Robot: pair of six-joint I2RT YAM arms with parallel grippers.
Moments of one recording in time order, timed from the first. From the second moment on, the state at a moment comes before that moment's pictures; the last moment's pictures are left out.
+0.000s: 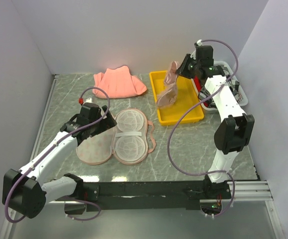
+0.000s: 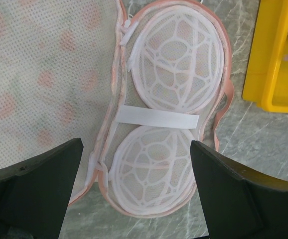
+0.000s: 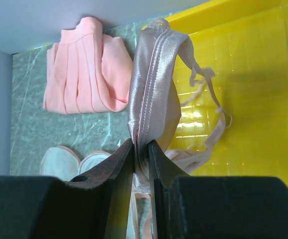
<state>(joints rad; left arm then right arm) -0.41 1.11 0.83 -0.49 -0.09 -0.78 0.16 1.86 1.86 -0.56 -0.21 0.48</state>
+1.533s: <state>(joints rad) -0.38 1.17 0.93 -0.42 -0.08 -0.69 0.44 1.40 1.19 -0.51 -0.38 0.55</state>
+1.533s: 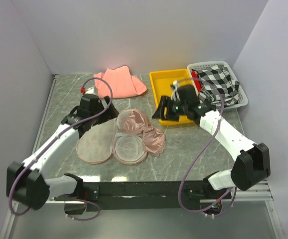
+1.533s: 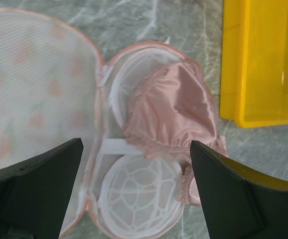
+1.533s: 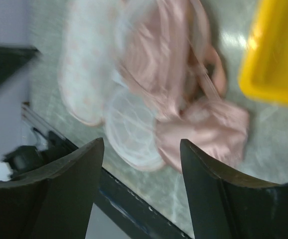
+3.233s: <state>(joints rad) -0.35 1.95 1.26 -0.18 0.39 -0.47 0.35 1.43 0.51 0.05 -0.42 0.87</state>
